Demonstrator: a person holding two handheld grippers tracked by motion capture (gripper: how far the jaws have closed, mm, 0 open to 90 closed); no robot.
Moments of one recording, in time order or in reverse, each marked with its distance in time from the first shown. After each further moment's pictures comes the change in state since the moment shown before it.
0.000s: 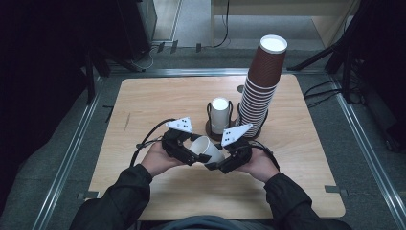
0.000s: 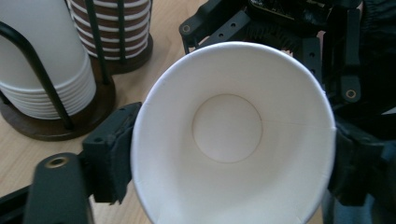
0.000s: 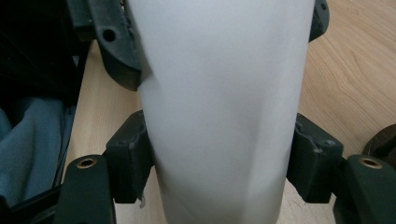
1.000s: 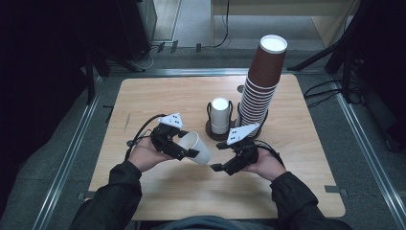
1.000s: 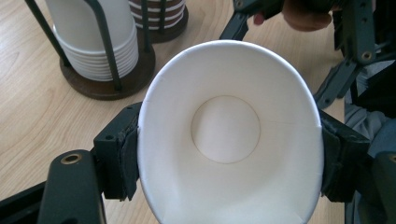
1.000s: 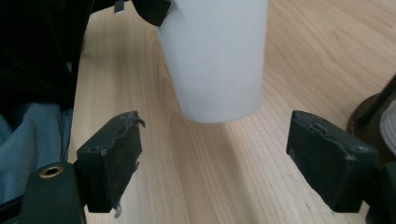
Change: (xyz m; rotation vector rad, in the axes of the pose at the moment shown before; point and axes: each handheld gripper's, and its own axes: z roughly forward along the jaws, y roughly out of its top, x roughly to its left) left arm 0.012 -0.003 -0.027 0.115 0.111 -0.002; right arm 0.001 -0.007 -0.014 0.007 -0.039 0.084
